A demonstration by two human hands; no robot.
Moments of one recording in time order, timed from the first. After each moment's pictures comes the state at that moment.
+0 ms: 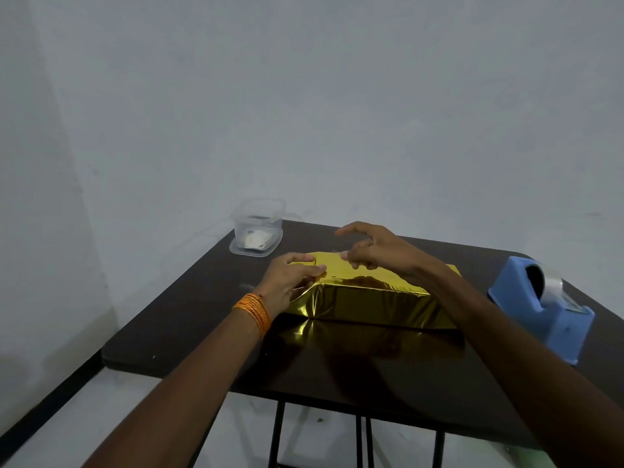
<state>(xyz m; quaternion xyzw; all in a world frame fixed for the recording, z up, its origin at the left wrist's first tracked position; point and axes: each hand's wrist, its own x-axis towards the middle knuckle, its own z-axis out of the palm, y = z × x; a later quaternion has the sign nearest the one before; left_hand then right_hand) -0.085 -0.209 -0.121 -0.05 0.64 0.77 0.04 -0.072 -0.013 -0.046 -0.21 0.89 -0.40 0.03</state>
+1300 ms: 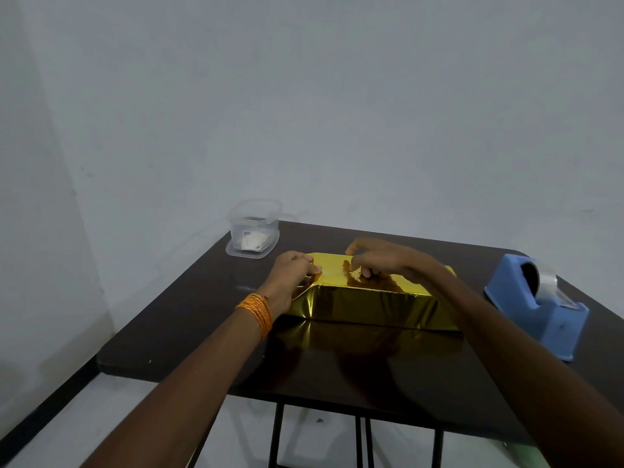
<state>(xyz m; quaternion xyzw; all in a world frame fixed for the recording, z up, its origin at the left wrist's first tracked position) -0.096 -0.197 -0.113 -0.06 0.71 0.70 0.03 -0.109 -0.002 -0.057 -0.11 0.95 -0.28 0.12</state>
